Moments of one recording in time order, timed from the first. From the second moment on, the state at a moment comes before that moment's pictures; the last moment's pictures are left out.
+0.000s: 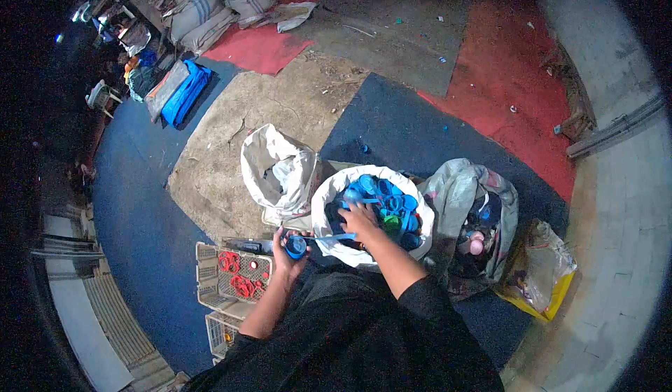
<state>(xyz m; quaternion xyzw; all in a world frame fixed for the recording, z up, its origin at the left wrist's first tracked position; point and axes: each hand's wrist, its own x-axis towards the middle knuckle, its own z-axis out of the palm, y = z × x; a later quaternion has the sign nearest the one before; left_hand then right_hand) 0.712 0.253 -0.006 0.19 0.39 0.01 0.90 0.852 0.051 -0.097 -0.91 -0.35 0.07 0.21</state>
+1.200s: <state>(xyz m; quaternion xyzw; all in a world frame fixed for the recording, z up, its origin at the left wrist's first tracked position) 0.762 0.169 0.009 0.37 0.22 -0.11 0.90 0.790 0.015 0.059 -0.87 -0.24 0.10 0.42</state>
